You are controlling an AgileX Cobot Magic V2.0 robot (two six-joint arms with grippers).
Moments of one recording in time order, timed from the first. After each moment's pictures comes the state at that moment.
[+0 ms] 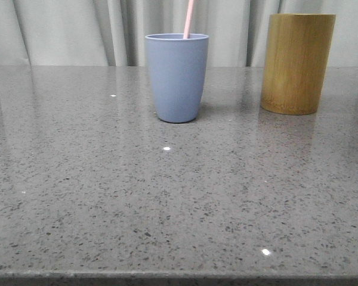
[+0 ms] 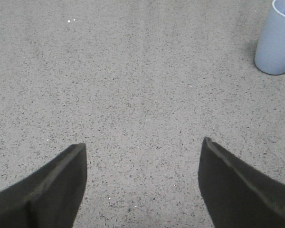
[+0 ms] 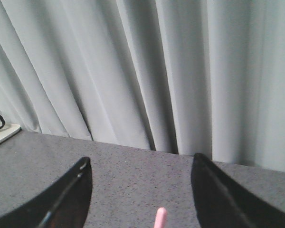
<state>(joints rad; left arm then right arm) -0.13 0.38 -0.69 -0.09 0.89 0.01 0.48 1.41 -1.30 -0.11 -0.02 0.38</state>
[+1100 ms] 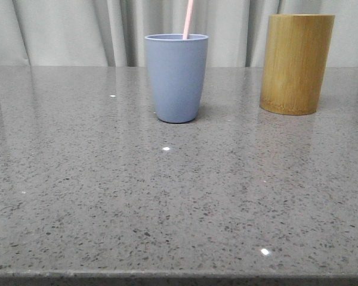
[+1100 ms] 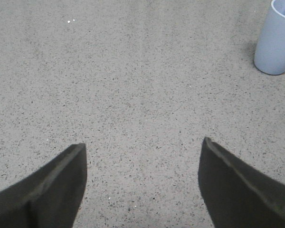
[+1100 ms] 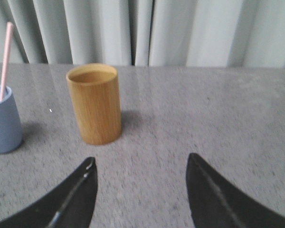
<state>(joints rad) -0.13 0.38 -0.69 -0.09 0.89 0.01 0.27 0.20 -0.59 -0.26 0.67 0.34</state>
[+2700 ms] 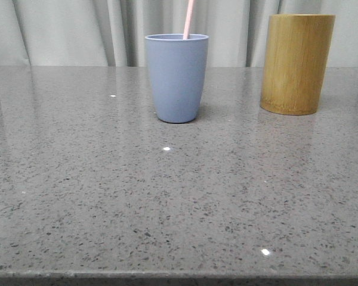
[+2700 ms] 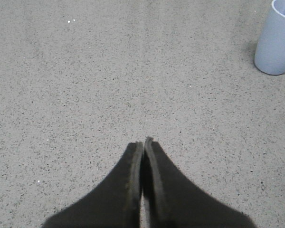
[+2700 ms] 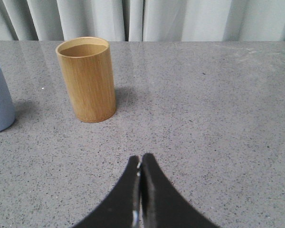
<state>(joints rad) -0.13 0.38 -0.69 -0.09 0.89 0.01 0.27 0.19 -0.58 -0.25 0.75 0.34</state>
